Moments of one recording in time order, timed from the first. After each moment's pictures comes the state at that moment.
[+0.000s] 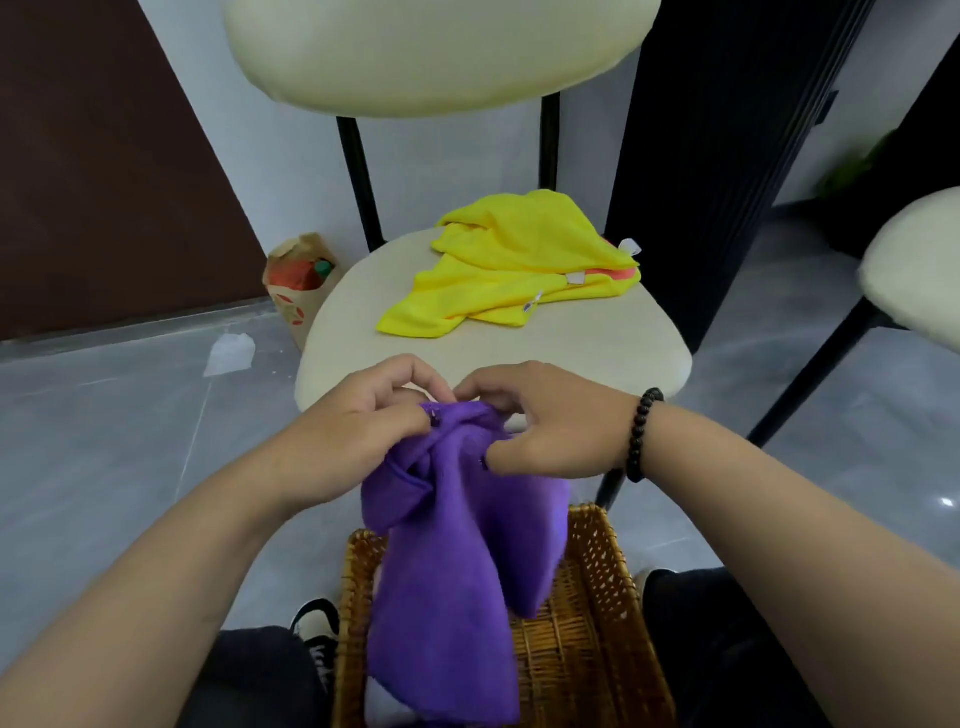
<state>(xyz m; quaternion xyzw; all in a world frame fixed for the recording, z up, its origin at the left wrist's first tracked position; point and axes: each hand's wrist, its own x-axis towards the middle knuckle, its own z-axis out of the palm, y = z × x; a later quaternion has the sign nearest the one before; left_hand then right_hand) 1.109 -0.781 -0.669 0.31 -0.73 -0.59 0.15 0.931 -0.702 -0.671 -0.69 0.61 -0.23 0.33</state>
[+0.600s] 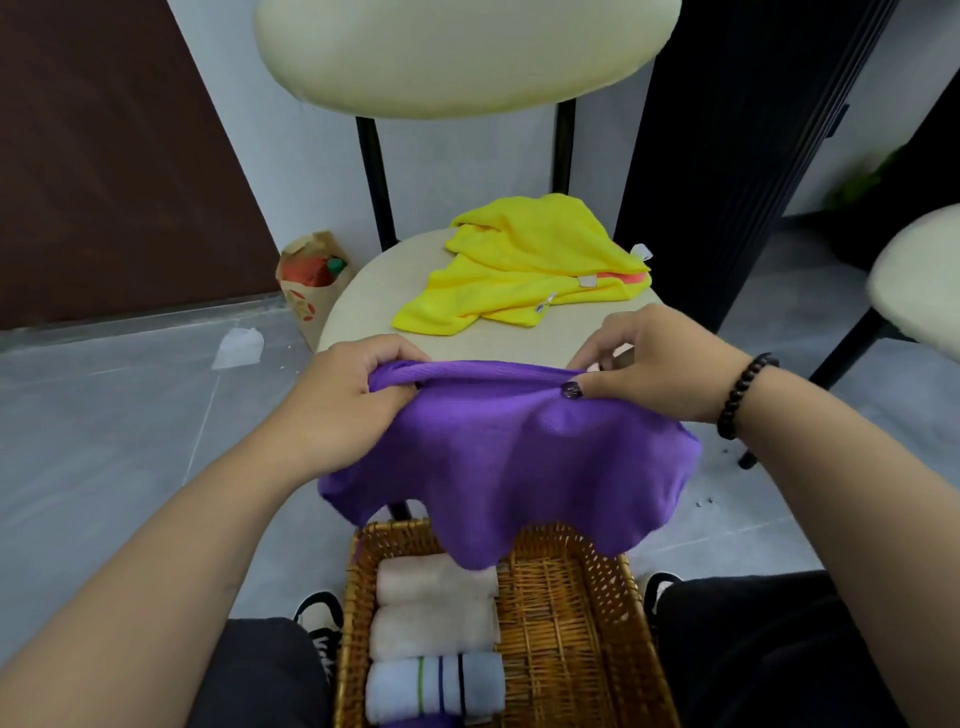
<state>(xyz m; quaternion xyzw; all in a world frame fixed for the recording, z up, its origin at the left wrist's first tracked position) 1.120 -0.804 -0.672 0.33 -0.85 -0.34 0.24 0.873 -0.689 -0.655 -0.61 0.71 -0.28 0.23</state>
